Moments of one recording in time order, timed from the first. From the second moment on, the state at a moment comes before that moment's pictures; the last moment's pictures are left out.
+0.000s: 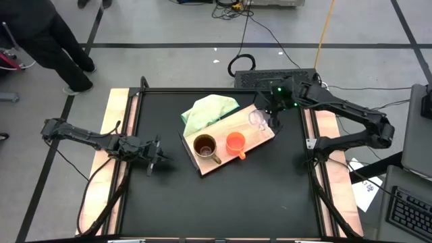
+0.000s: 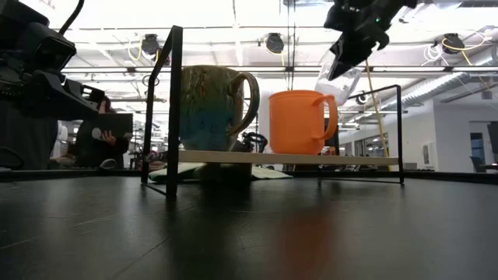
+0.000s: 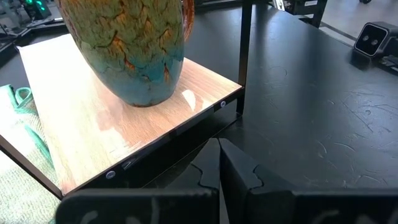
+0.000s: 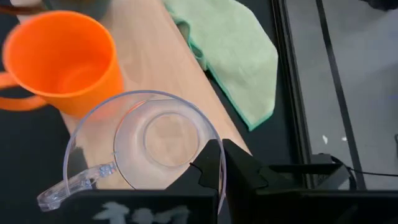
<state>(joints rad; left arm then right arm) -0.20 0.40 0.01 0.04 0.00 0.07 -0.50 1.19 1.12 -0.78 -0.14 -0.52</state>
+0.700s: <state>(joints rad) -0.20 0.40 0.01 0.04 0.00 0.07 -0.51 1.36 1.15 -0.88 -0.23 -0.67</state>
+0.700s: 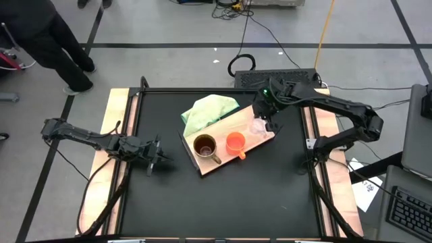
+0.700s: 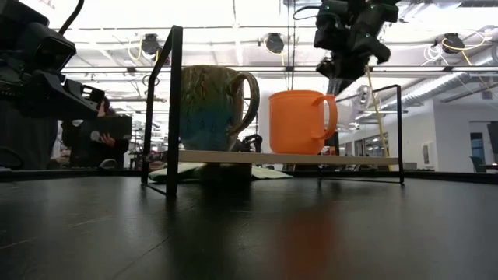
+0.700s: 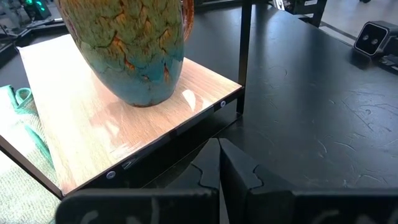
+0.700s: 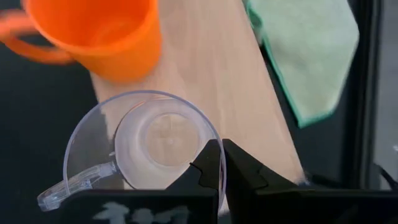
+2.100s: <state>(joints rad) -0.20 0.40 0.01 0.04 0.00 0.07 -0.45 1.49 1.23 -0.96 -0.18 -0.59</state>
